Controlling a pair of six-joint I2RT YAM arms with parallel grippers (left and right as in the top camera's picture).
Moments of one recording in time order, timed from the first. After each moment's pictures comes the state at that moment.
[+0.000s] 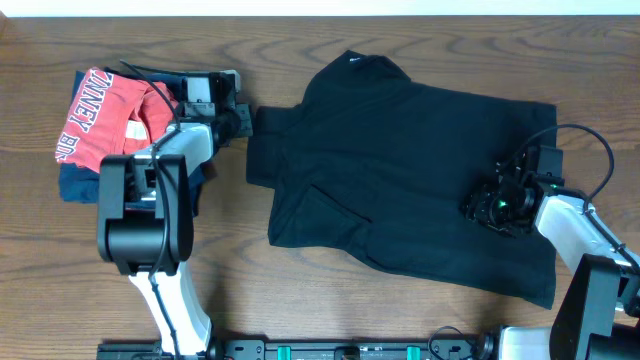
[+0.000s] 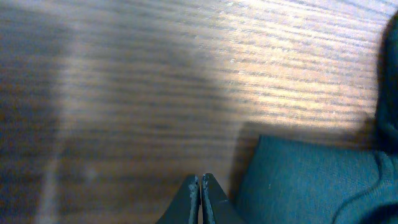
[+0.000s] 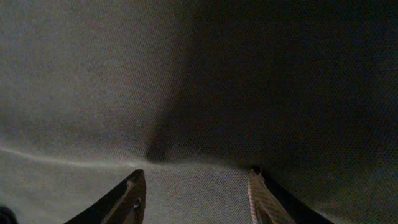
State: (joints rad) left arm -0.02 2.06 1.22 -0.09 0.22 -0.16; right arm -0.20 1.56 0.72 -0.53 -0.28 0.23
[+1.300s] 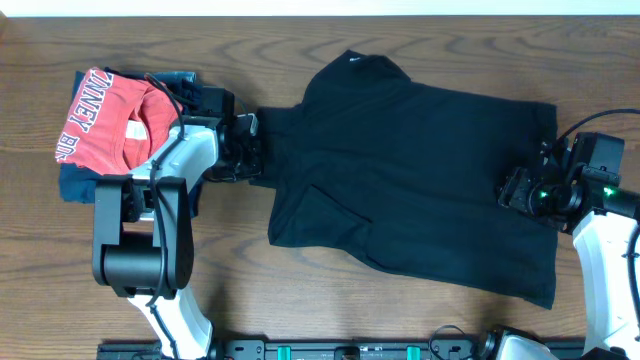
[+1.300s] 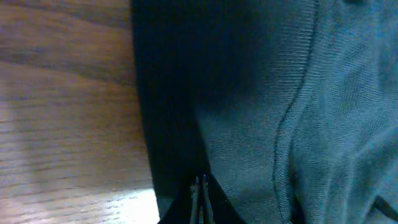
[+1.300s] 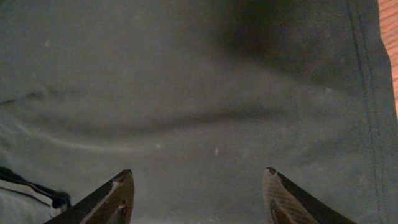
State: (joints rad) left arm -0.07 1.95 1.19 -0.64 0.27 -0.12; right arm -0.30 1.29 0.91 -0.83 -0.23 0.19
